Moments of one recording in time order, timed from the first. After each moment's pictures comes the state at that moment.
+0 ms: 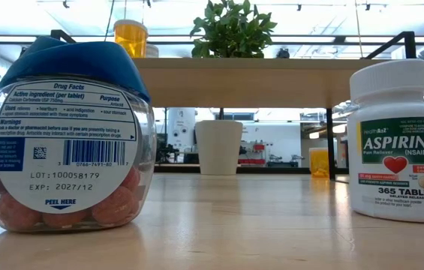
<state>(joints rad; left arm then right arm) -0.14 1.64 2.15 -1.11 -0.36 -0.40 0.61 1.48 1.53 -1.11 0.23 1.49</state>
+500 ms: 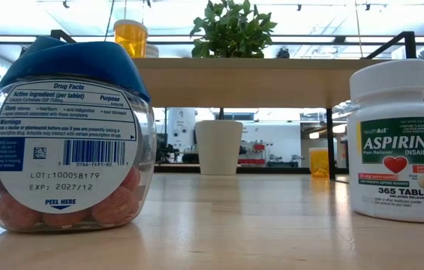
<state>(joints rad) -0.13 1.67 2.15 -1.12 -0.36 -0.30 0.69 1.63 1.53 -1.14 0.08 1.55</state>
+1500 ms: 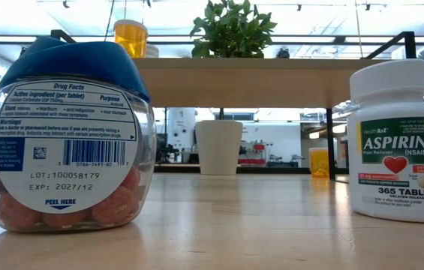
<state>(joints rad) -0.14 1.68 2.15 -1.13 -0.36 -0.40 0.99 1.65 1.36 -1.19 0.07 2.18</state>
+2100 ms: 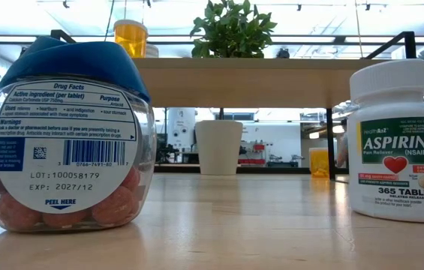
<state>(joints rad) -0.15 1.68 2.15 -1.13 -0.36 -0.44 1.01 1.65 1.19 -1.09 0.05 2.18</state>
